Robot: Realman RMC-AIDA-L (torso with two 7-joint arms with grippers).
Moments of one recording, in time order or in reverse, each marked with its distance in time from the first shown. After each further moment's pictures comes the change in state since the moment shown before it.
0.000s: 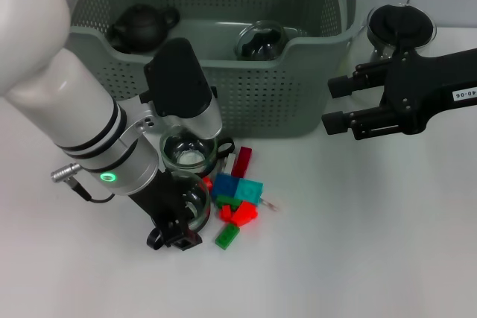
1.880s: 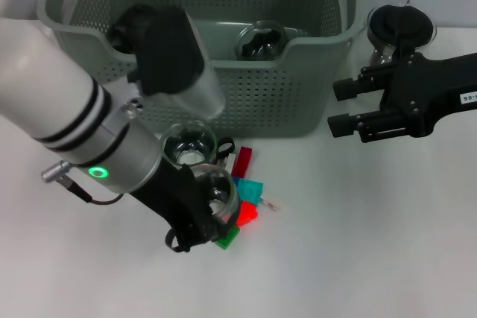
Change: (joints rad) left arm 0.077 -0.004 -0.030 0.269 -0.157 0.181 -0.049; right arm -0.003 -0.006 0.021 0.014 0.002 -0.023 -0.008
